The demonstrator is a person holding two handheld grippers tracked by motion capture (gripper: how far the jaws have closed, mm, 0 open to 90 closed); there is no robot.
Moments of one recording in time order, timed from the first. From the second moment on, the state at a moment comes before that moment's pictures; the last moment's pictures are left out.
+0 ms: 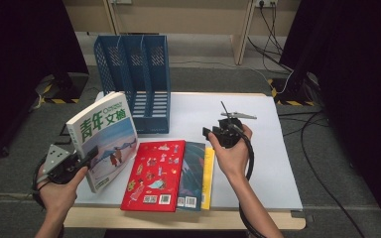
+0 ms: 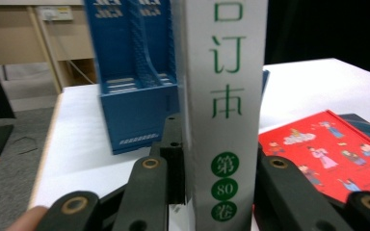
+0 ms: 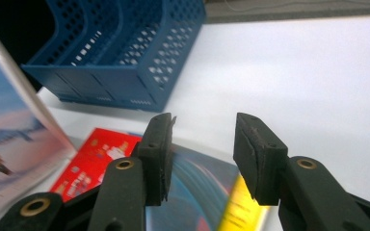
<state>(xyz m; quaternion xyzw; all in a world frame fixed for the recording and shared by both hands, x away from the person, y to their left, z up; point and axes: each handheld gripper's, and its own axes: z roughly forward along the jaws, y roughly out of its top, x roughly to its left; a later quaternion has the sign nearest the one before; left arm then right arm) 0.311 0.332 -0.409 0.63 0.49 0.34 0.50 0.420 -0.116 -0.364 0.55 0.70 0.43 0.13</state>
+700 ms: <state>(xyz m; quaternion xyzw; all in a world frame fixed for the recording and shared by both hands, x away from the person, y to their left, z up) 0.278 0.345 -0.425 0.64 0.47 0.36 0.49 0.405 -0.144 -0.415 0.59 0.69 0.41 0.13</state>
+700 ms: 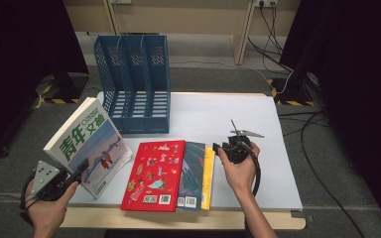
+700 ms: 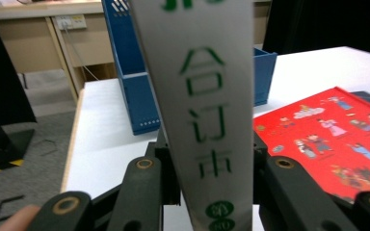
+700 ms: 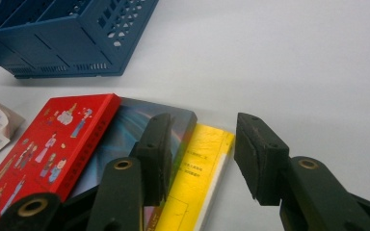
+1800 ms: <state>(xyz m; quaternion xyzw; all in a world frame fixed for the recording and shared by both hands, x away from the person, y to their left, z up) 0.297 0.335 -0.406 0.57 0.47 0.38 0.56 0.397 -0.182 -0.450 0.62 0.66 0.41 0.13</state>
